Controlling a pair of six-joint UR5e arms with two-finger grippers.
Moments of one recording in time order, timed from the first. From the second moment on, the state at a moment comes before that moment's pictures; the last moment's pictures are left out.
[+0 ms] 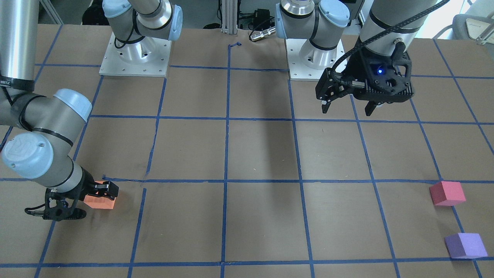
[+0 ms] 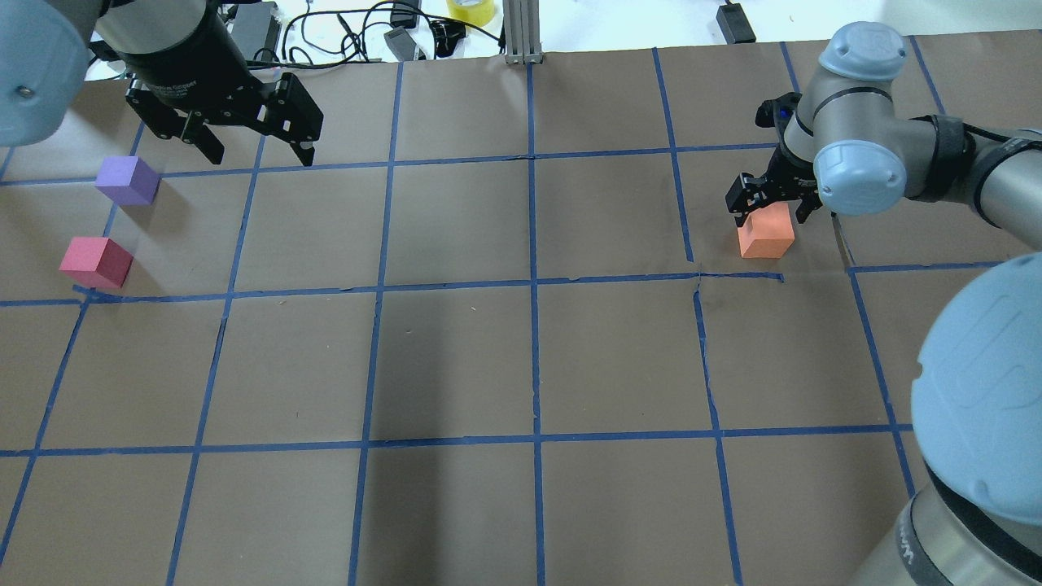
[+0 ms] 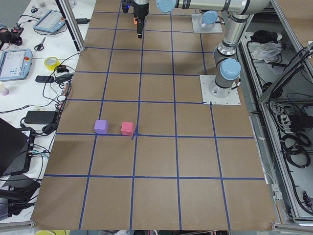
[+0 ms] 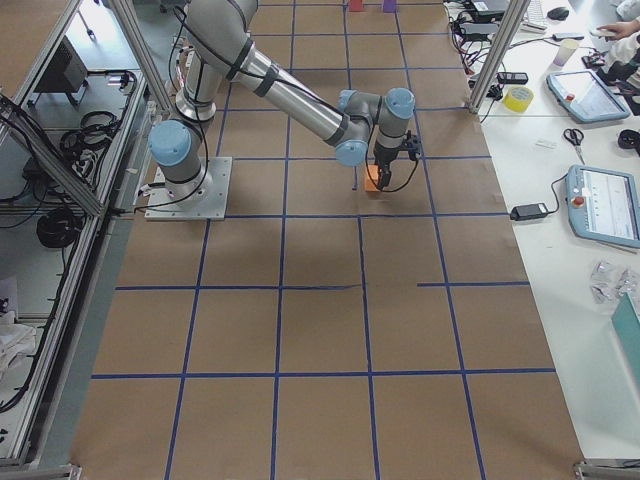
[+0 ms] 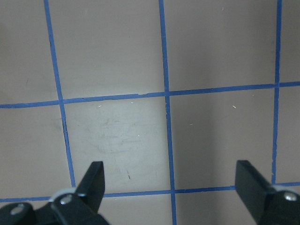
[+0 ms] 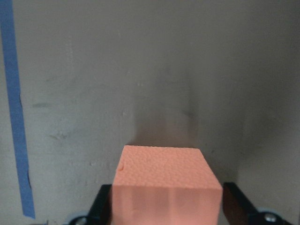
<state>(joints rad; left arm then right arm) -1.56 -1.62 -1.48 -1.54 1.59 0.07 1.38 -1.08 1.71 -2.17 -1.58 -0.21</state>
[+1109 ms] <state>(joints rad) -1.56 -1.62 -1.48 -1.54 1.59 0.07 1.56 -1.12 1.57 -2.07 -1.59 0.04</state>
